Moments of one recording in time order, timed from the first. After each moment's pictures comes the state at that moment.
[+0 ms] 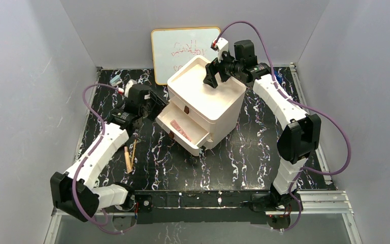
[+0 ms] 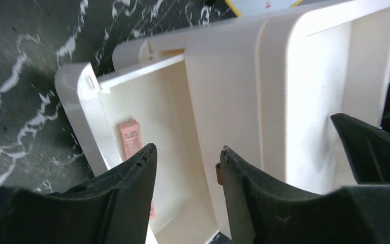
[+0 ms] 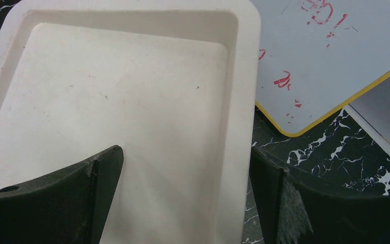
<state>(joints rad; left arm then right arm) -0.41 1.21 1.06 -0.50 -0.12 -1.12 0.43 1.84 1.80 -0.48 -0.48 -0.23</state>
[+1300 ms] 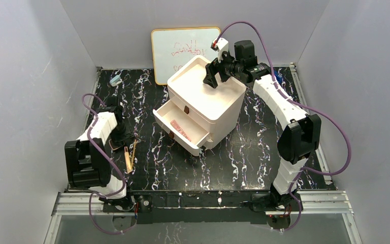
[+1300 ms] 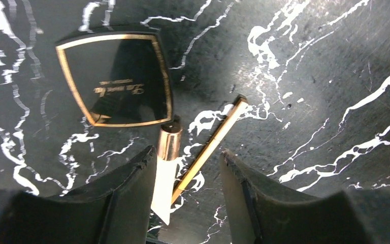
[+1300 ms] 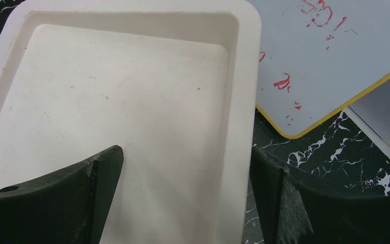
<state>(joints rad) 0.09 1.48 0.97 -0.83 -0.15 -0.33 0.43 1.84 1.79 -0.46 -0.48 -0.23</state>
